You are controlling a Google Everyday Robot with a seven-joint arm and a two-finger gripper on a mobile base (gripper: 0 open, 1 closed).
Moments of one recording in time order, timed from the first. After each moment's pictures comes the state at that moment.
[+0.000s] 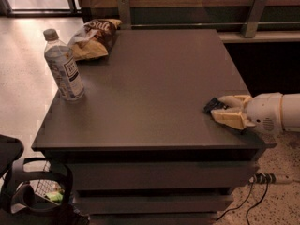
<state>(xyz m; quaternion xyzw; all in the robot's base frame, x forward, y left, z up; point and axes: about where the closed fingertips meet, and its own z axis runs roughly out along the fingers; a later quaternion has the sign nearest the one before) 0.500 -0.194 0.811 -0.40 0.77 0.25 0.42</state>
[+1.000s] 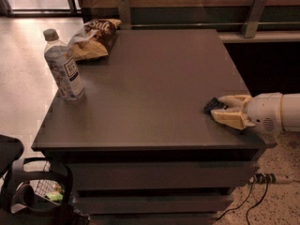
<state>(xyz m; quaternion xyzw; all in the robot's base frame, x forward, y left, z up) 0.500 -0.194 0.811 -0.40 0.77 0.25 0.42</state>
